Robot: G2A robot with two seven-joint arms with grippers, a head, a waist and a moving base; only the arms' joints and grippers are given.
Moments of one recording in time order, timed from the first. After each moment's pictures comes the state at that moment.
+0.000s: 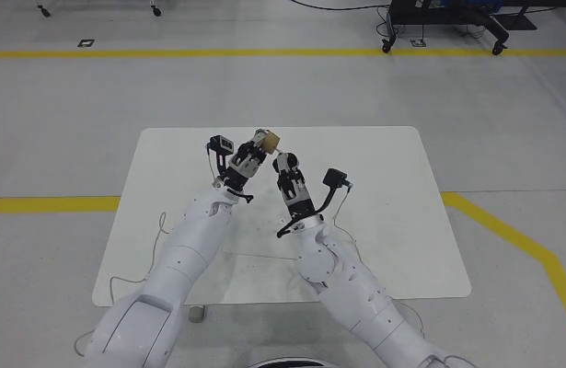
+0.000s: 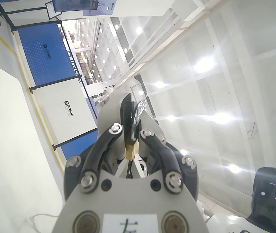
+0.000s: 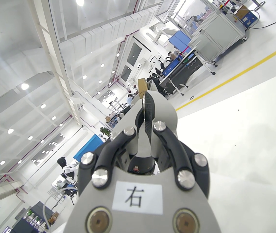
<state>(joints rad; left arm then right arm) 0.84 -1.52 -1.09 -0.61 -0.81 -0.78 -0.86 -1.28 -1.54 0.93 -1.30 -0.51 -0.26 -0.50</state>
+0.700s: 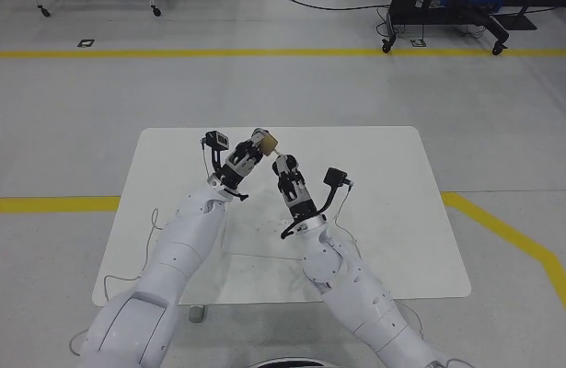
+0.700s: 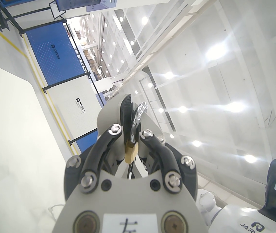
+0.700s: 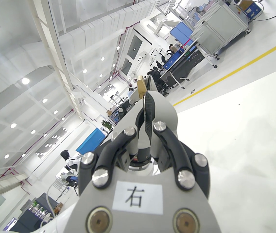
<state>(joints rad) 0.82 -1.50 -1.13 -0.59 -0.72 -0.80 -0.89 -1.32 -1.54 0.98 -1.34 -0.52 -0.28 -0.40</state>
